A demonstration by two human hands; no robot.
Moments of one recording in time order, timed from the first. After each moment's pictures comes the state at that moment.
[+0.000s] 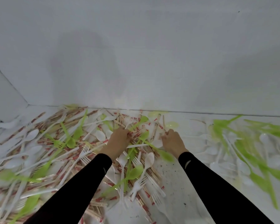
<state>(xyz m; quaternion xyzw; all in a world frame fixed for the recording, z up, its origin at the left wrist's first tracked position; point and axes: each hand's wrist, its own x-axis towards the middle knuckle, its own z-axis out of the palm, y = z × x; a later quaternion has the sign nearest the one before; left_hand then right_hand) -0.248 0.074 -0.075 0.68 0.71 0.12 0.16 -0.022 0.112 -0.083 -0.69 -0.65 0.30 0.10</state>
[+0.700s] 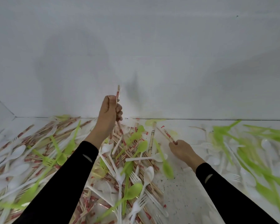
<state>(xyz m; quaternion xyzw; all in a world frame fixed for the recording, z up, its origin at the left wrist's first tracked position) -0.259 0.133 0.019 0.45 0.49 0.62 0.41 0.007 0.124 -0.059 -0.70 -0.59 0.39 0.10</state>
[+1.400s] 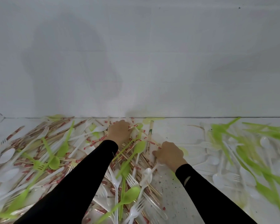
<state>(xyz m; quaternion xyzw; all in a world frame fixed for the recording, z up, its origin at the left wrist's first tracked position) -0.240 0.177 -0.075 0.70 0.71 0.01 0.07 -0.039 0.117 -0.063 -0.71 -0.66 0.23 -0.04</state>
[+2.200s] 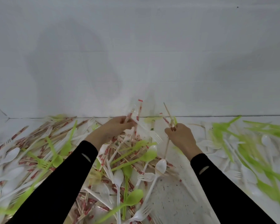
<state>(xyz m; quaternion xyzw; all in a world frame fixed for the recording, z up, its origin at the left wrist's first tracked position) -0.257 0.140 -0.007 0.54 0.60 0.27 0.53 -0.009 0.140 -0.029 -0.74 -0.57 0.30 0.21</state>
